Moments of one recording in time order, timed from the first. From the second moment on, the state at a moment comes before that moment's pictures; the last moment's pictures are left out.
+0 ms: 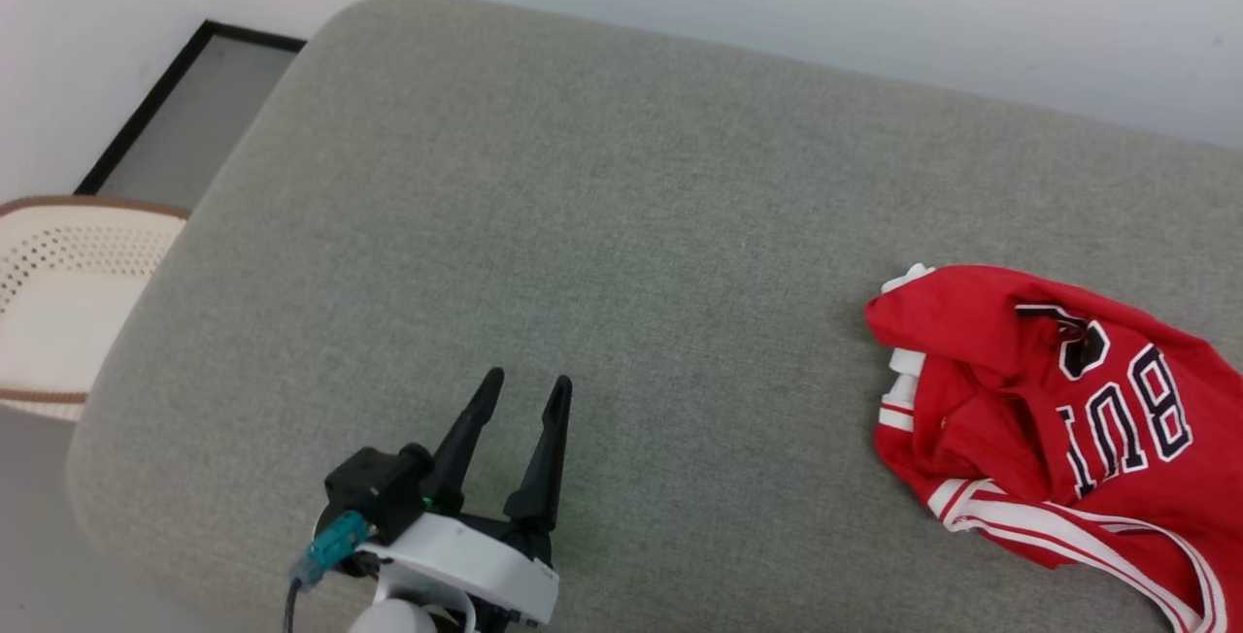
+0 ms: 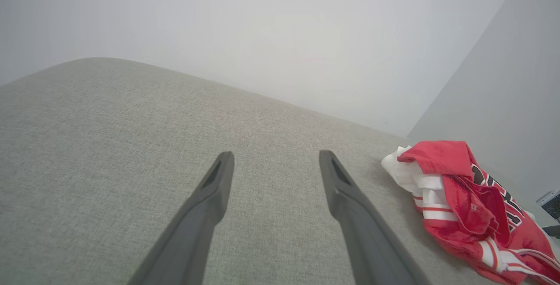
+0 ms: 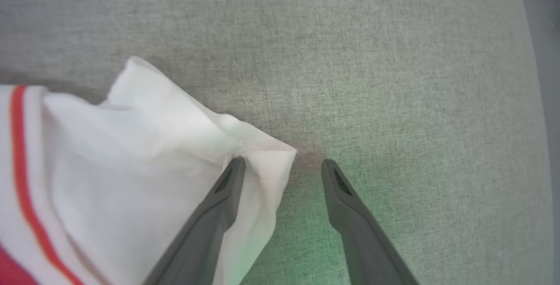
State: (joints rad) left arm -0.18 0.11 -0.28 0.24 -0.44 -0.13 -0.26; right arm -0.42 -0.49 -0.43 0.77 0.14 0.13 0.59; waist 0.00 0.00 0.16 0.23
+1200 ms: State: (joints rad) left arm -0.05 0.10 -0.22 0.15 -0.40 -0.13 -0.26; right arm -0.03 -0.28 -0.01 0.12 0.14 0.13 -0.26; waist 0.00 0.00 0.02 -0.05
